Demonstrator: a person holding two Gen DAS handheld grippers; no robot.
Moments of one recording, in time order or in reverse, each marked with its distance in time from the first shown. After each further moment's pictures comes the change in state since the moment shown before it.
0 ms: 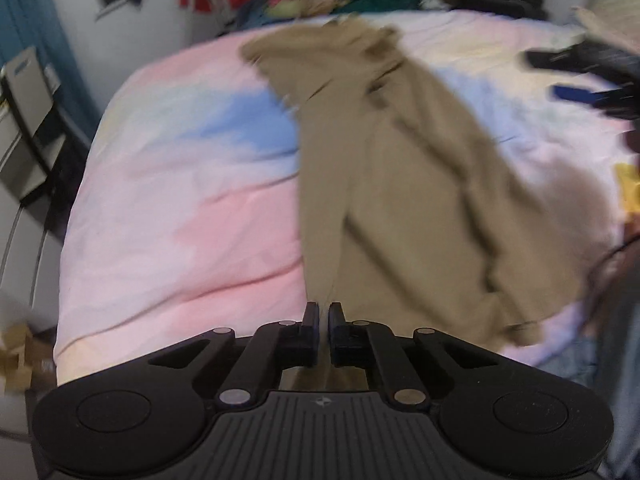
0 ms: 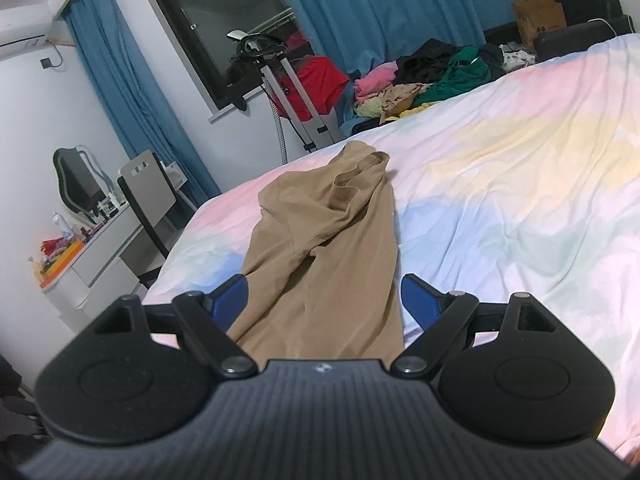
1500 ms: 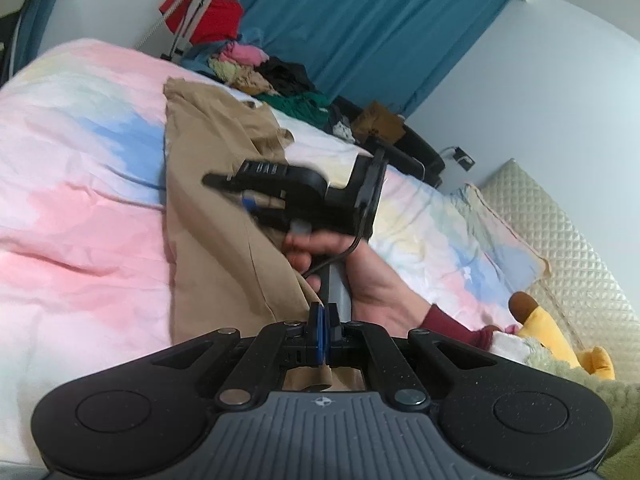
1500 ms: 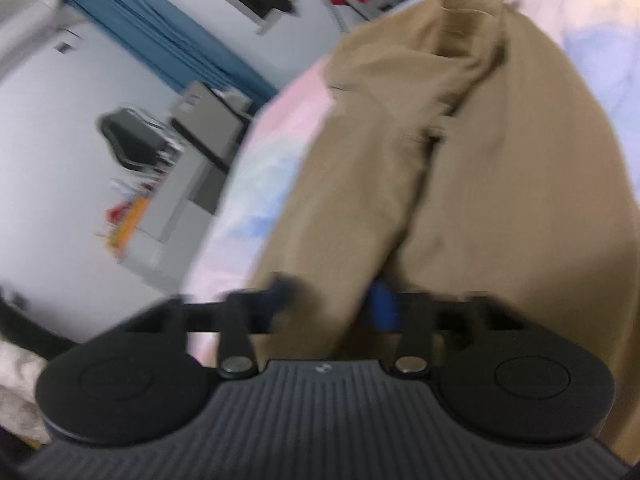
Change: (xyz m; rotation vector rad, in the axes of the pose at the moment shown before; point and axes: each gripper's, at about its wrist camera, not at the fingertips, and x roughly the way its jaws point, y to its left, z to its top) left arm -0.032 0.000 -0.033 -0.430 -0.293 -0.554; right arm 0.169 0.028 -0.034 0.180 0.282 0.328
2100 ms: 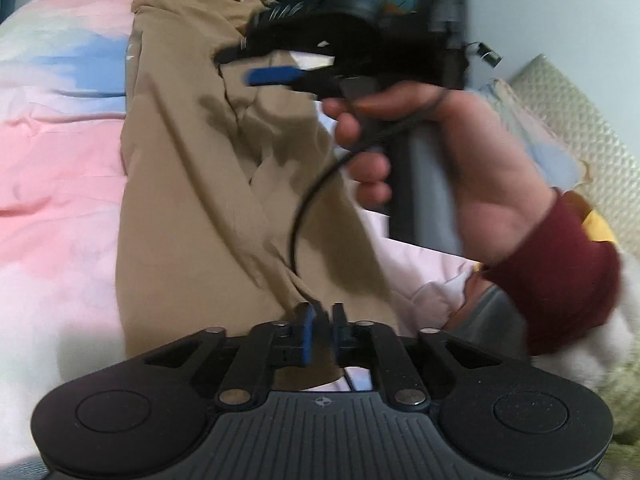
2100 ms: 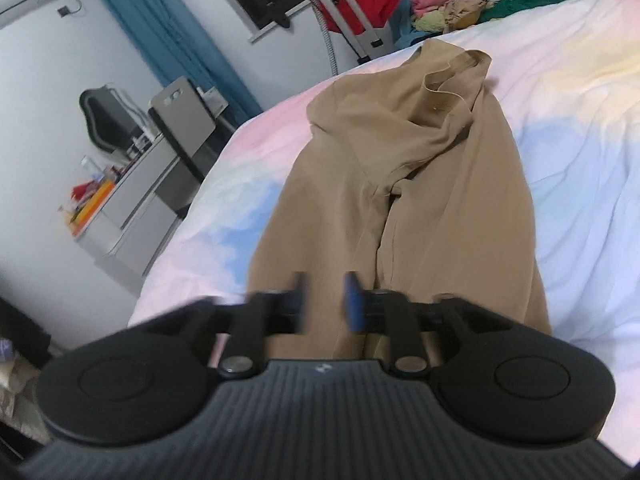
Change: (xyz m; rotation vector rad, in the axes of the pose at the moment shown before) left arm 0.102 -0.001 -0.024 0.107 0.272 0.120; right arm -0.051 0.020 0.004 -0.177 -0.034 -0.173
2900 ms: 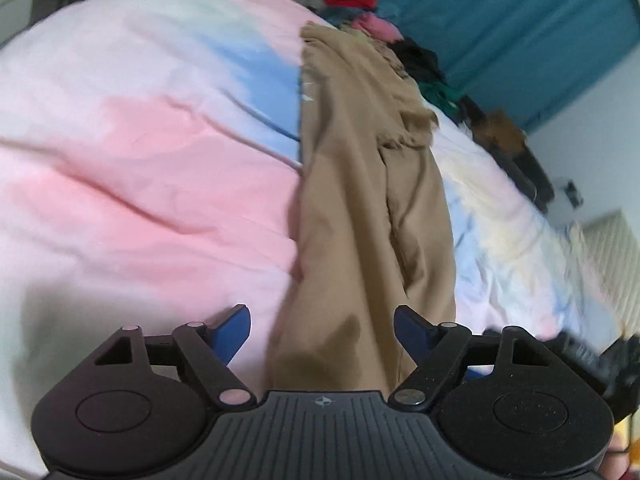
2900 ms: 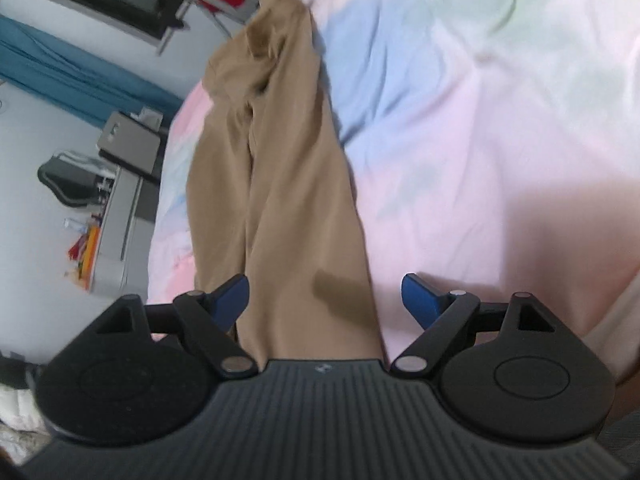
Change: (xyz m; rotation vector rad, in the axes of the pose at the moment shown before) left arm -0.008 0.118 0.021 -0.463 -0.200 0.097; right arm -0.096 -0.087 -0.076 0.447 0.191 -0.059
